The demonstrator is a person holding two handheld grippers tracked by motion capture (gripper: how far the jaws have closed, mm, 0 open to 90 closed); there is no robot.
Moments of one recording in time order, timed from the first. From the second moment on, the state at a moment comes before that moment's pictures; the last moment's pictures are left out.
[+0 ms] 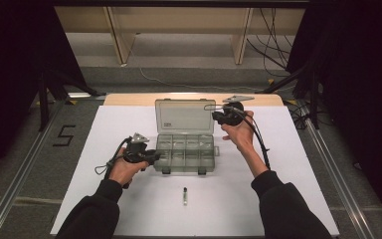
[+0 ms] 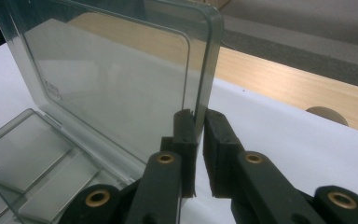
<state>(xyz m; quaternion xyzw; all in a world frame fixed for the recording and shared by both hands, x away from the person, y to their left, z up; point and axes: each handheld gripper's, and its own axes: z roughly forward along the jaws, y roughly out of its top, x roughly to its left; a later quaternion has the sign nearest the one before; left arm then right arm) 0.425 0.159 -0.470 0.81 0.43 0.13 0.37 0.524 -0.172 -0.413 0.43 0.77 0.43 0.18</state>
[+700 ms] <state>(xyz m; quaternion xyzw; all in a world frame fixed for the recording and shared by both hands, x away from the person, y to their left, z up) 0.426 0.158 -0.471 0.80 0.45 0.12 0.38 0.536 -0.167 -0.417 0.47 0.76 0.42 0.18</state>
